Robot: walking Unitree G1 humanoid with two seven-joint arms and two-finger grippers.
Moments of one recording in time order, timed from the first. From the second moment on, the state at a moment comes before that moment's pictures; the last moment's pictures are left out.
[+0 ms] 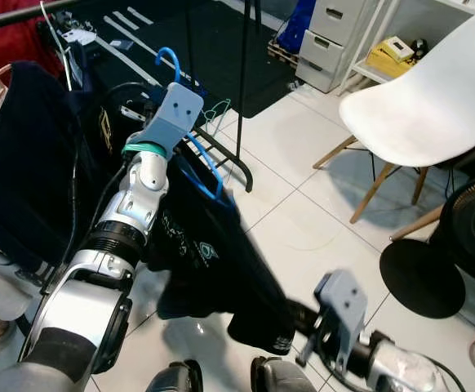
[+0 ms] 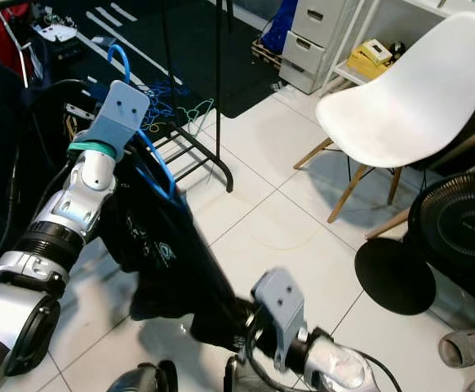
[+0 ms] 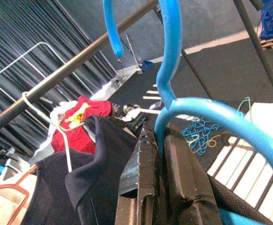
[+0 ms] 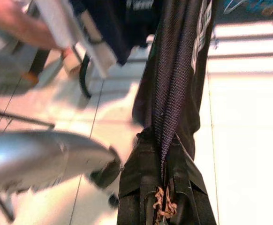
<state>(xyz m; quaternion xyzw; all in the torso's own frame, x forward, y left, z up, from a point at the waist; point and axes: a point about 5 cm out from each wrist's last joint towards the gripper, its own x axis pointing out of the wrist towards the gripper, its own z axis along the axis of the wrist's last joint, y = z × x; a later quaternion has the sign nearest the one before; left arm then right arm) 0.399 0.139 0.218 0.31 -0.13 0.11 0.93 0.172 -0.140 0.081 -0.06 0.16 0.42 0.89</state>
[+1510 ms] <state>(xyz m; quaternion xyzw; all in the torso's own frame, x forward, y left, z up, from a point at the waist) 0.327 0.103 0.222 0.09 -0.15 -0.30 0.94 0.313 -0.223 0.184 -0.10 -0.09 -0.05 0.99</state>
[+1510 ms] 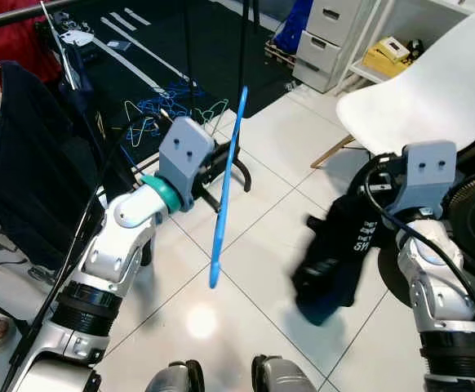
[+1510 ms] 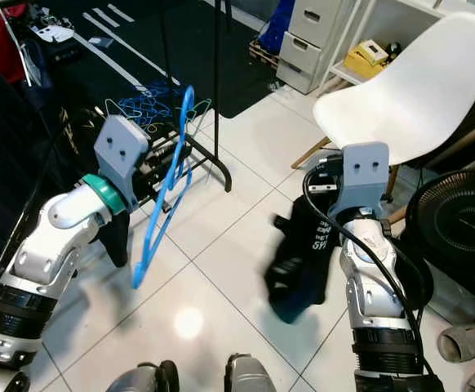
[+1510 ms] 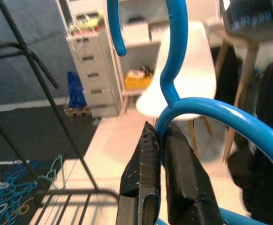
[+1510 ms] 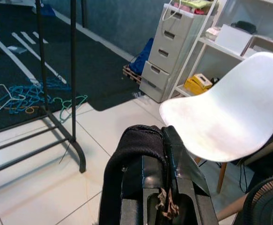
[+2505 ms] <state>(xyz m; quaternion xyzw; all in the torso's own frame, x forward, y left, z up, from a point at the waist) 0.319 0.118 0.209 0.10 -0.16 -0.09 0.98 0.304 -0.177 0.211 -0.06 -0.20 -0.05 0.98</state>
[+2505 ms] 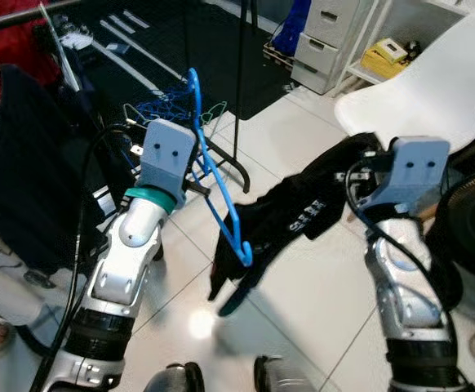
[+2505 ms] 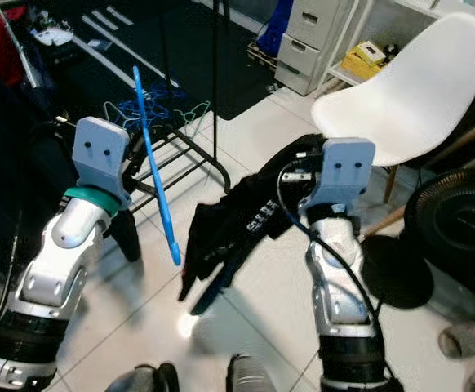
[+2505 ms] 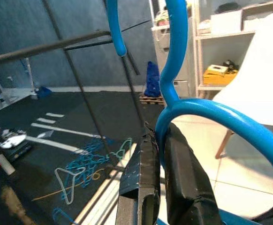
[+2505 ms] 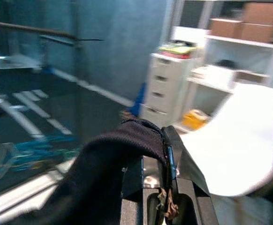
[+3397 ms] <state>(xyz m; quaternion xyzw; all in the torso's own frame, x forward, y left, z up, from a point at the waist) 0.315 0.114 0.216 0.07 -0.14 -0.10 0.98 0.319 -0.188 0.232 -0.06 -0.23 -0.08 0.97</state>
